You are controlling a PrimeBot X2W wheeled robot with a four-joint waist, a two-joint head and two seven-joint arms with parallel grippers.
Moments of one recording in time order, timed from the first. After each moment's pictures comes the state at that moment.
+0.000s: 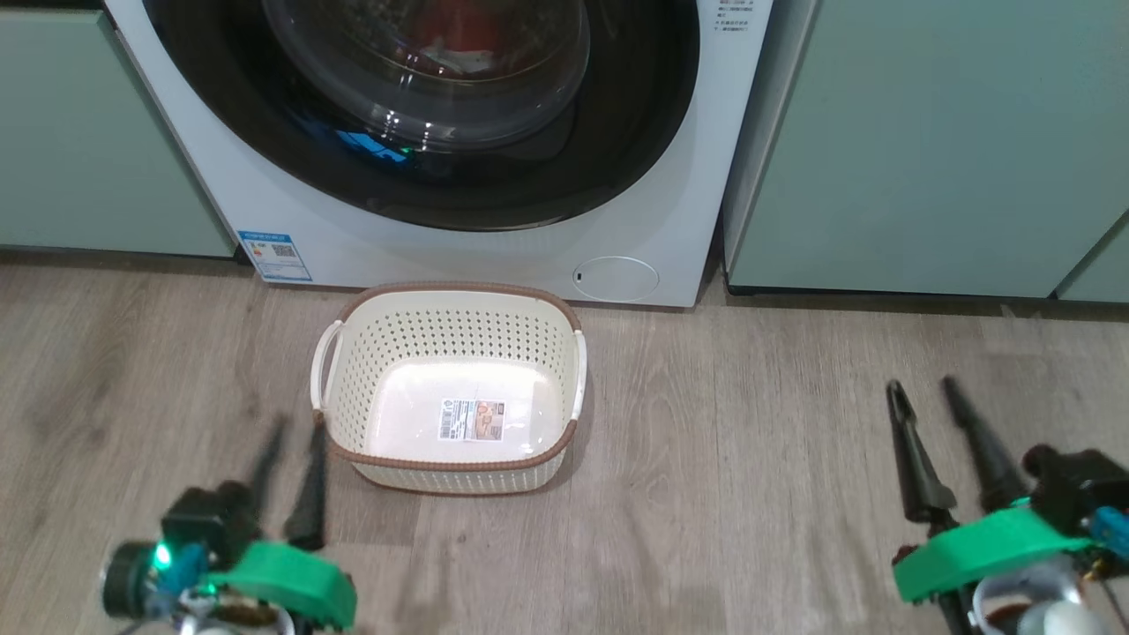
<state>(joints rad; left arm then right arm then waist) 0.04 0.13 -0.09 0.09 -0.20 -0.01 -0.22 0.10 -0.05 -0.09 -0.04 0.22 0.13 -0.09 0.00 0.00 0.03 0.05</state>
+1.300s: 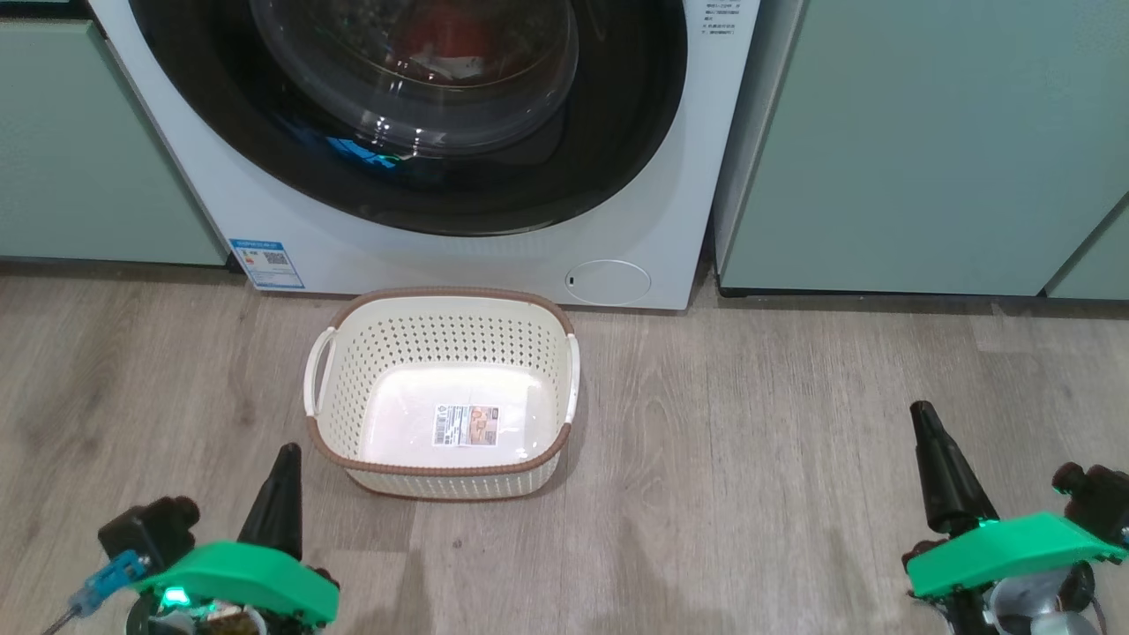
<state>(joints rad) 0.05 0.10 -0.05 0.18 -0.62 -0.04 -0.12 0.09 -0.04 -0.08 0.09 0.65 0.13 -0.05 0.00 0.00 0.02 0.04</state>
